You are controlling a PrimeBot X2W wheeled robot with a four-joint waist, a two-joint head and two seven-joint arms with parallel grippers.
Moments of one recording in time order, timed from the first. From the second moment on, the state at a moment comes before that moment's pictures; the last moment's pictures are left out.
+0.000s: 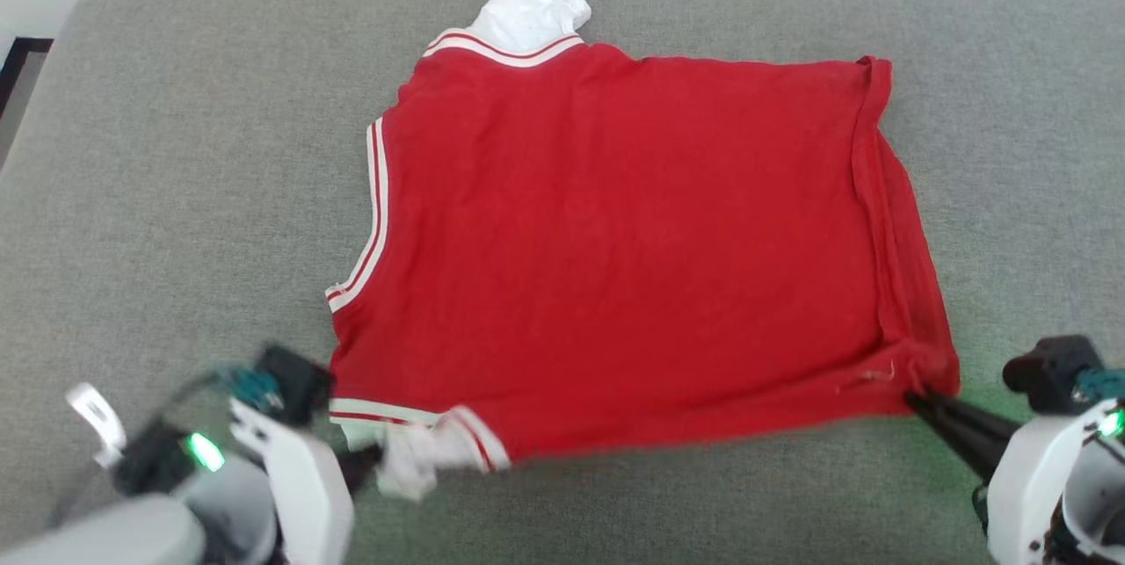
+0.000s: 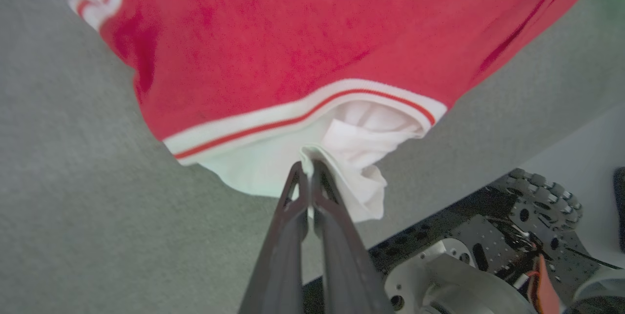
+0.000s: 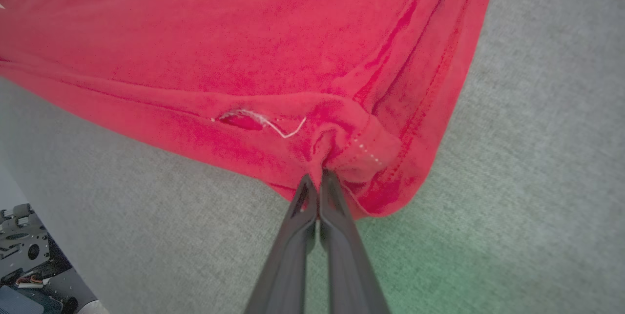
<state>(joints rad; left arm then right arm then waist) -0.58 1.00 -1.23 -0.23 -1.21 0.30 0.26 -0.14 -0.77 0.48 0.04 0.75 0.13 0.25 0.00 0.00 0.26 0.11</state>
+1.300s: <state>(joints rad) -1.17 0.62 -1.15 0.69 -1.12 -0.12 0.45 -0.80 -0.57 0.59 0.37 0.66 0.13 0.42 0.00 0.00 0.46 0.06</state>
